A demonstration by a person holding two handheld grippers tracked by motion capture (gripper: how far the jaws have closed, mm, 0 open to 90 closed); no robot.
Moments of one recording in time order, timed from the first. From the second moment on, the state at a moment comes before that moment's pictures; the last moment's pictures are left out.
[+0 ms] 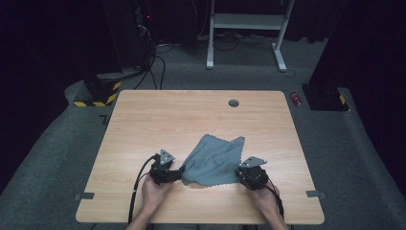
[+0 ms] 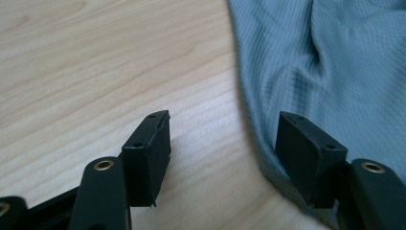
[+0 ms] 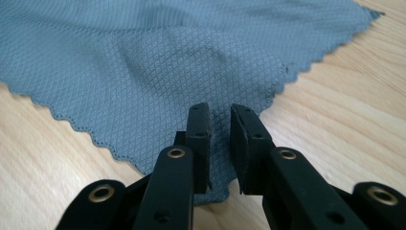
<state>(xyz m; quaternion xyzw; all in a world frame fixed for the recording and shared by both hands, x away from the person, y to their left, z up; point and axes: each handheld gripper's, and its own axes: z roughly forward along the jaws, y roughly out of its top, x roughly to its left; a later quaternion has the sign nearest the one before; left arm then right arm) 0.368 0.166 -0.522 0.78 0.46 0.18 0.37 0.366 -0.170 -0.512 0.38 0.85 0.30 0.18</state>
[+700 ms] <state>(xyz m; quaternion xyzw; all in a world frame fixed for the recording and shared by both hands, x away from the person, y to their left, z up) 0.334 0.145 -0.518 0.83 0.41 0.19 0.33 0.366 -0.177 -0.514 0.40 0.84 0.32 0.17</state>
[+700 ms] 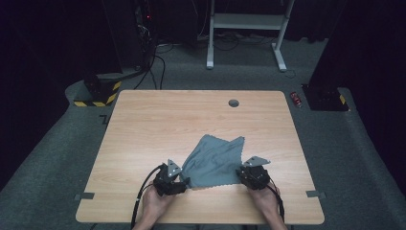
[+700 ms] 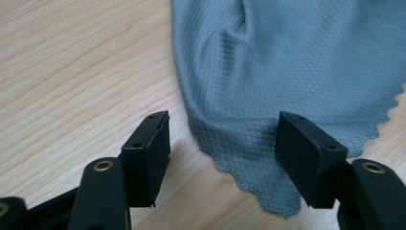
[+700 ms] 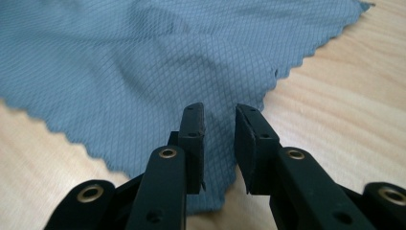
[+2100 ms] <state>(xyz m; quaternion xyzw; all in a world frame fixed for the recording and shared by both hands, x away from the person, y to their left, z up) 0.493 0.086 -0.497 0.83 0.45 0.15 0.31 0.361 -0.166 -0.523 0.39 0.83 0.36 0.18</state>
